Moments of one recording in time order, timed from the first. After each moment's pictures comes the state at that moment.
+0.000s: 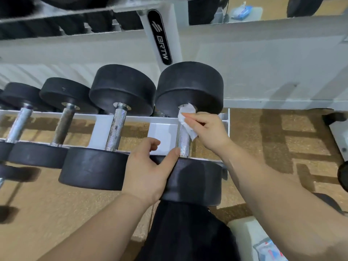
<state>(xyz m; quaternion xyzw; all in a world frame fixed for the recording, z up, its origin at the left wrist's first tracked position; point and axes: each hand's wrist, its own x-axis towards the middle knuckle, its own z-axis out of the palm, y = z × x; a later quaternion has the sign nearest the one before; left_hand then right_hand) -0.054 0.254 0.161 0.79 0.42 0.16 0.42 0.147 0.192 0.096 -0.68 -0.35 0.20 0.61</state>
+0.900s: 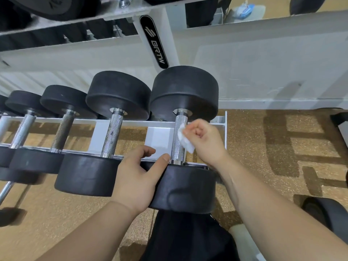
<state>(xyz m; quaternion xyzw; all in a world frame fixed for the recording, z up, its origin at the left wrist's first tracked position) -0.056 0.255 0.159 0.79 0.41 0.17 0.42 0.136 0.183 0.078 -0.63 -0.25 0.29 0.68</state>
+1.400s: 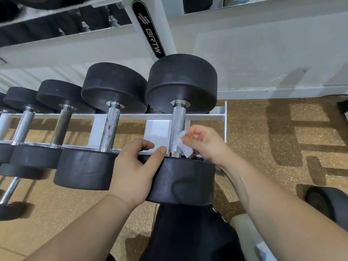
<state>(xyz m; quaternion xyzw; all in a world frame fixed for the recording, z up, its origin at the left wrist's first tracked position) -0.055 0.257 0.157 0.80 0.41 0.17 0.41 0.130 0.168 0.066 -0.59 -0.26 0.40 0.65</state>
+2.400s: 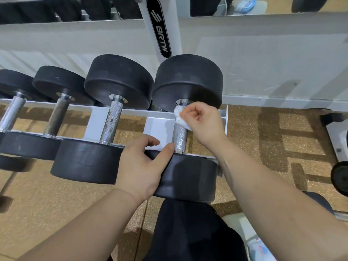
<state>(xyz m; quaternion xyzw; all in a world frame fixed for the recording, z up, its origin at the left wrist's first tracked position) -0.053 0.255 0.158 0.80 0.40 0.19 0.39 0.140 0.198 0.112 -0.73 -0.30 0.18 0.59</state>
